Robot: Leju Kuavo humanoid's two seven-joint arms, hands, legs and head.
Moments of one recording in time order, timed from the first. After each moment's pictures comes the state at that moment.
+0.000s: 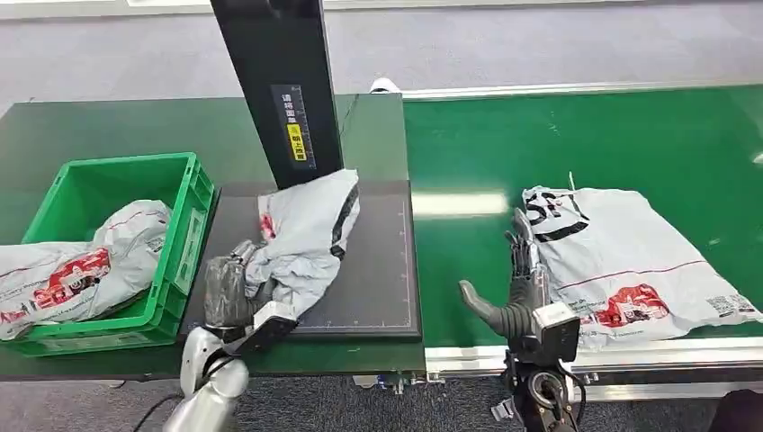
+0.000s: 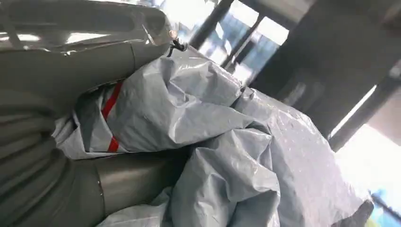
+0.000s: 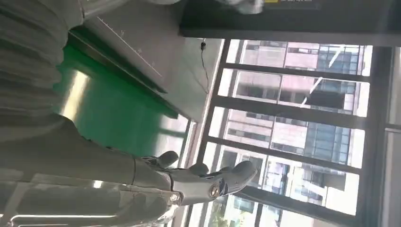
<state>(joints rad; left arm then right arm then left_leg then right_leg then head) -0.28 -0.09 -0.10 -1.02 -0.82 0.61 -0.53 -0.06 0.12 0.07 -1.27 0.13 0.03 -0.70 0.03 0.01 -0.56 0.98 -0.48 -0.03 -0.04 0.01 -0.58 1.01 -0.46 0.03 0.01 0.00</state>
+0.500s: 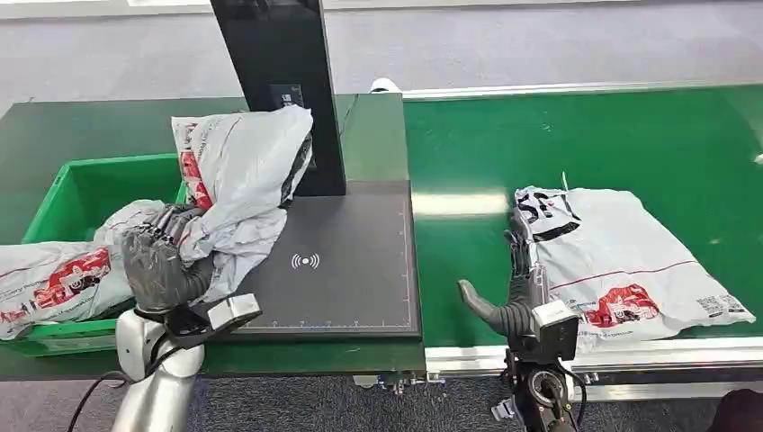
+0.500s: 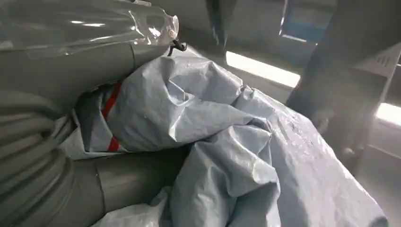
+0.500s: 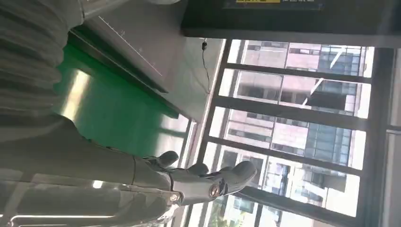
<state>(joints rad) -0.30 -0.09 0.06 -1.30 -1.02 0.69 -0.62 -0.07 0.12 0.07 -1.26 0.14 0.03 -0.70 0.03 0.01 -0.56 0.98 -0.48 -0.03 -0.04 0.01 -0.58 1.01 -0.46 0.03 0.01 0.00</state>
